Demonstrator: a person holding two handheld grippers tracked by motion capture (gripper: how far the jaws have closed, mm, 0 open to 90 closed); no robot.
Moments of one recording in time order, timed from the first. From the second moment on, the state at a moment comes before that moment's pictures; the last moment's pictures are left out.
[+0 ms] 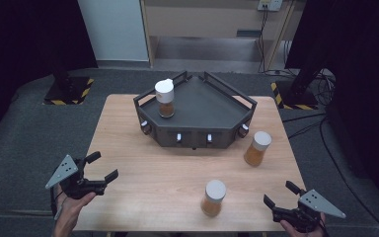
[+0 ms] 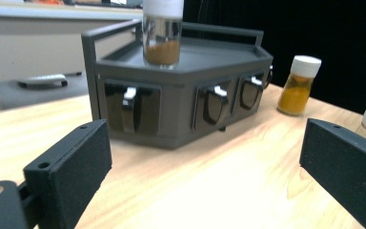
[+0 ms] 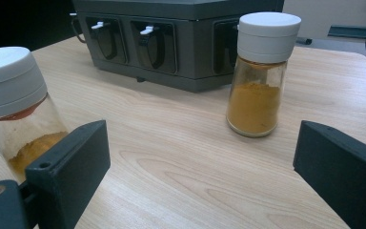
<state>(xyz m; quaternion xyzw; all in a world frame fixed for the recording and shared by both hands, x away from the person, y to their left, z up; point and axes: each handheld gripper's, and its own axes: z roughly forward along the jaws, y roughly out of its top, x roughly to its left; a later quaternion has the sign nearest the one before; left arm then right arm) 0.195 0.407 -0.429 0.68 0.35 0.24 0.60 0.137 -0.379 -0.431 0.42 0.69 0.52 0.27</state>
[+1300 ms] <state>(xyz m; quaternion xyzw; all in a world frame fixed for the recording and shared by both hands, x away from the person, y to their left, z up) 0.183 0.421 -0.473 0.69 0.34 0.23 0.60 0.138 -0.378 -0.431 0.42 0.69 0.52 0.27</state>
